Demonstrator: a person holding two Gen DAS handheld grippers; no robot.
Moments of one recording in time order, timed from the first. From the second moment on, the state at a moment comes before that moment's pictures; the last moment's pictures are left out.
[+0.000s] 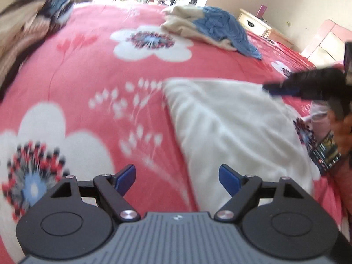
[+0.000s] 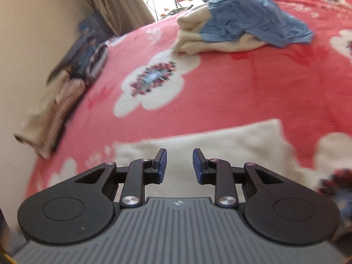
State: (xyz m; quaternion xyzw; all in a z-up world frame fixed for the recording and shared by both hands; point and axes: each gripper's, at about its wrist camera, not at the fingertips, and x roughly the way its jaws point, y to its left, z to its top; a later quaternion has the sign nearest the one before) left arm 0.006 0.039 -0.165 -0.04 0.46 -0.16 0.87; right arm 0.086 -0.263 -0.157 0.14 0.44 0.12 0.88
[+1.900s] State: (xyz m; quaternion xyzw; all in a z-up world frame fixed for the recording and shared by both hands) left arm 0.042 -0.078 -0.170 0.13 0.54 -0.05 0.83; right arm -0.038 -0.242 -0.155 0.11 0.54 0.16 0.82
